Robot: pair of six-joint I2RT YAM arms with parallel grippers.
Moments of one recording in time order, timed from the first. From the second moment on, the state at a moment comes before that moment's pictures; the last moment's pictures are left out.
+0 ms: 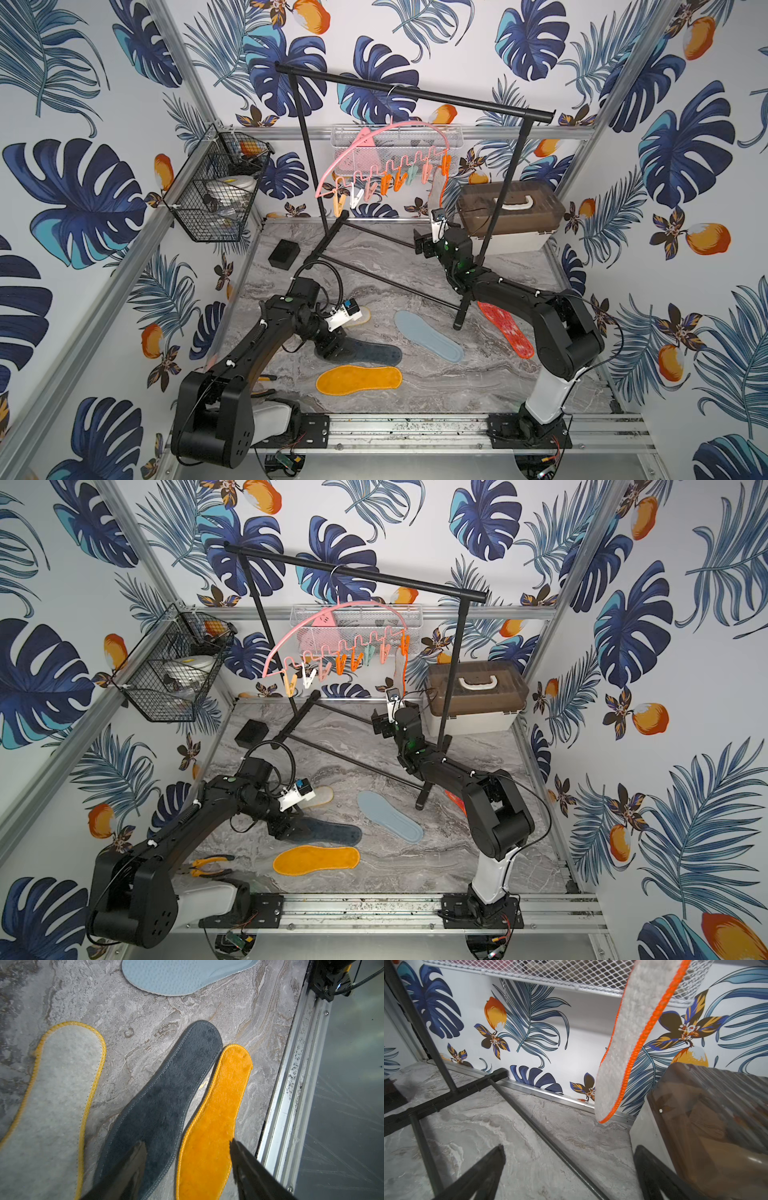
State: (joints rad) left arm -0.10 1.25 0.80 -0.95 0.63 0.79; right arm 0.51 1.82 1.22 0.44 0.27 -0.07
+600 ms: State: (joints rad) left arm -0.07 1.24 0.79 -0.97 0.68 0.81; right arm 0.42 1.93 1.34 0.53 0.20 -0.01
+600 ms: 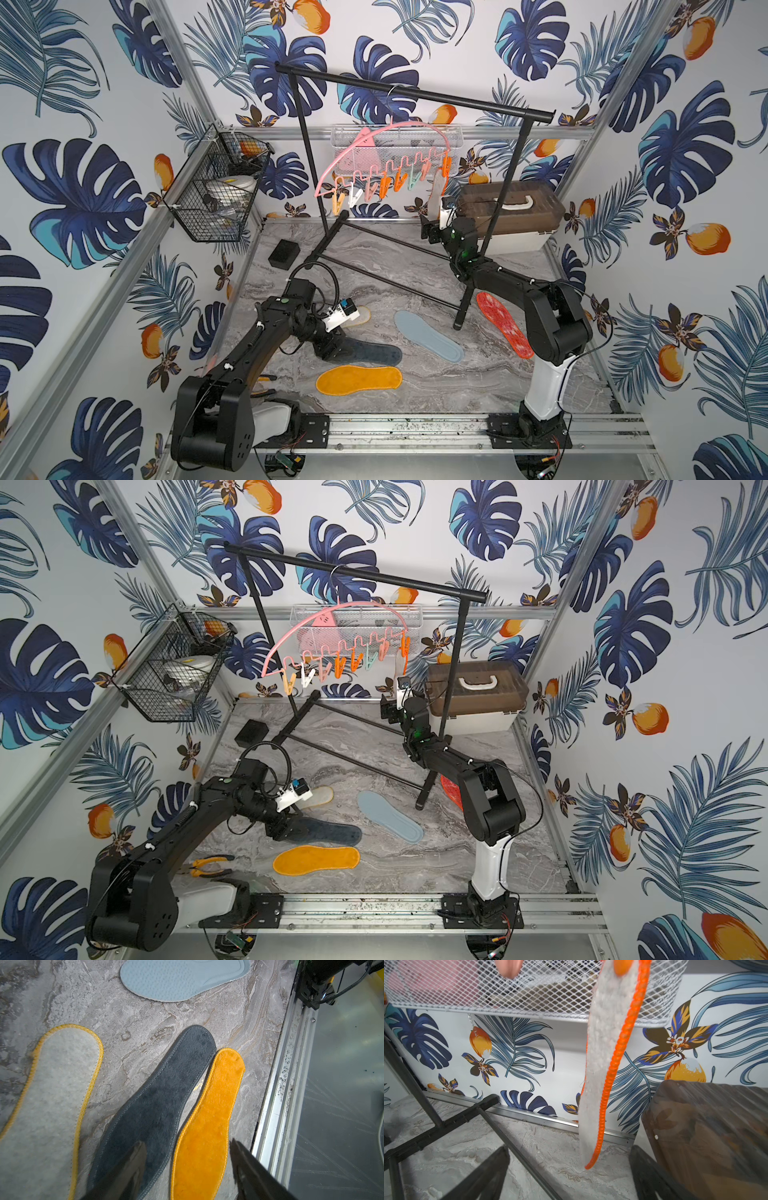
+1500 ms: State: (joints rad) left arm -0.07 1.27 0.80 -0.97 0.69 0.81; right arm 0.34 2.11 1.46 0.65 0.07 0.03
